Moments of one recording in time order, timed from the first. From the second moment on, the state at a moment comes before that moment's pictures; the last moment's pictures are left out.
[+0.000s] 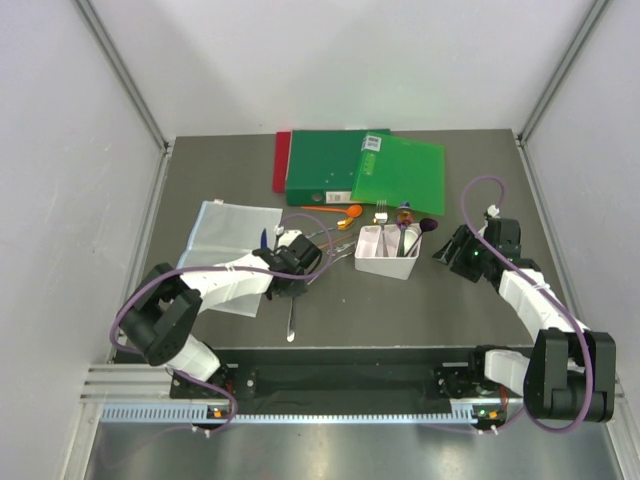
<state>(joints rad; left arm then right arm) -0.76 1.53 0.81 -0.49 -0.31 -0.75 -0.06 1.14 0.56 -0.27 -0.29 0.53</state>
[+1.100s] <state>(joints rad) -0.76 1.51 0.84 -0.55 -0.26 -0.73 -0.06 1.14 0.56 -0.25 -0.30 0.54</state>
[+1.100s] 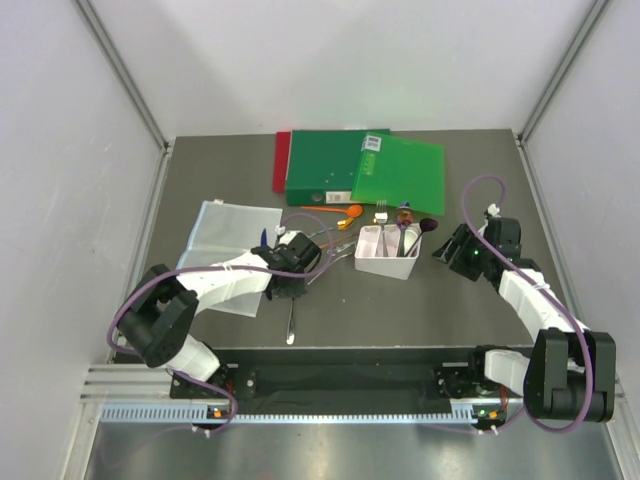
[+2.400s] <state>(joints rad) -0.76 1.69 0.99 -0.53 -0.22 -0.64 -0.06 1.14 0.54 -0.23 -0.31 0.54</state>
